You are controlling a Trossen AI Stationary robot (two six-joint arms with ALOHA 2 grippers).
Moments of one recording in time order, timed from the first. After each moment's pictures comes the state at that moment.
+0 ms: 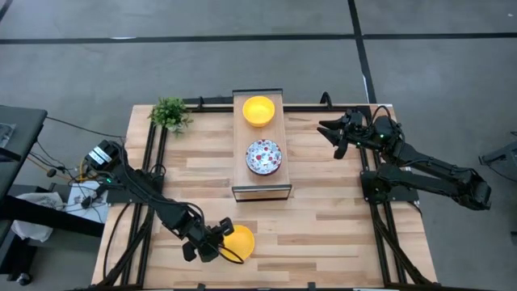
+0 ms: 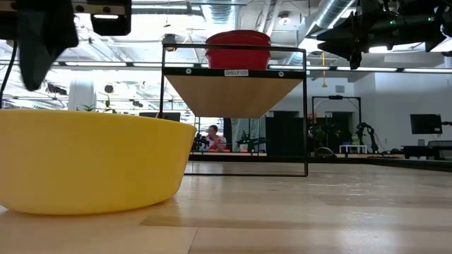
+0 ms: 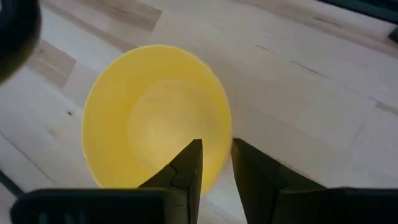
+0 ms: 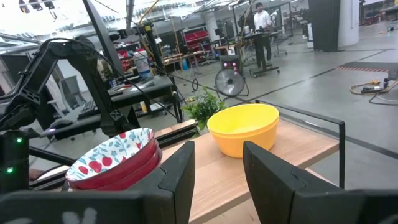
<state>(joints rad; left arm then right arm) -0.70 1.62 0.96 -0.36 -0.10 0.54 -0.57 0.59 0.39 0.22 -0.26 0.19</state>
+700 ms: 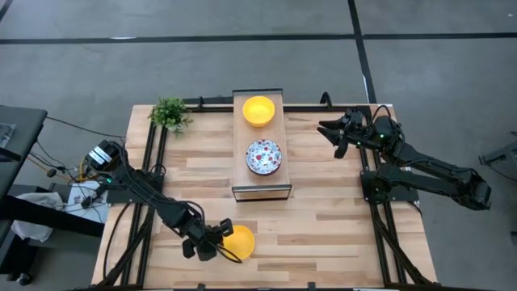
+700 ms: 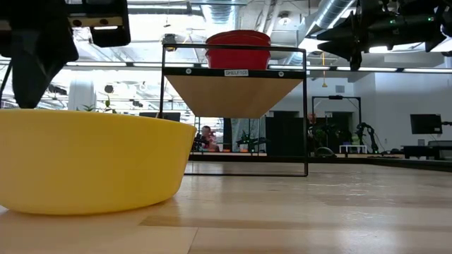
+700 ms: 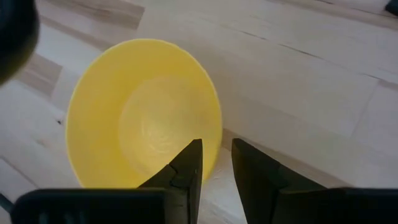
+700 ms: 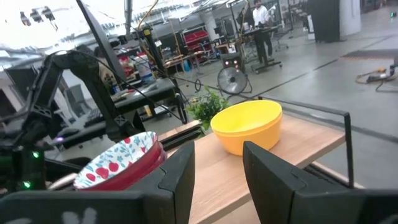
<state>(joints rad) -0.69 1.62 0.90 -0.30 -0.07 0.63 -0.57 0.59 0.39 0.22 -0.26 0.25</state>
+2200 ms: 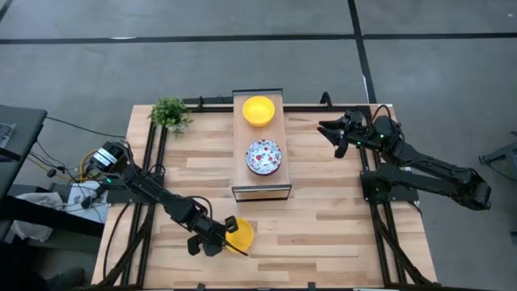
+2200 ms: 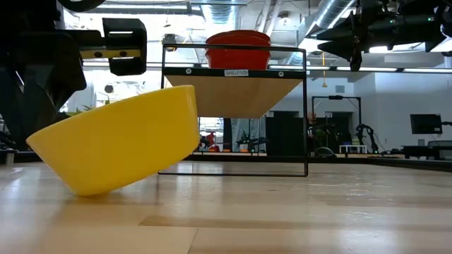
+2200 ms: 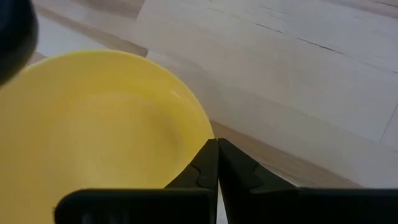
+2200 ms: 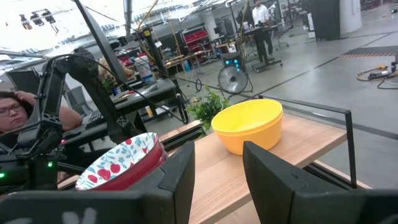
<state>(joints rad) -0.61 1.67 0.86 -0.19 0.04 0.65 -0.56 0.59 0.39 0.22 -0.26 0.27</state>
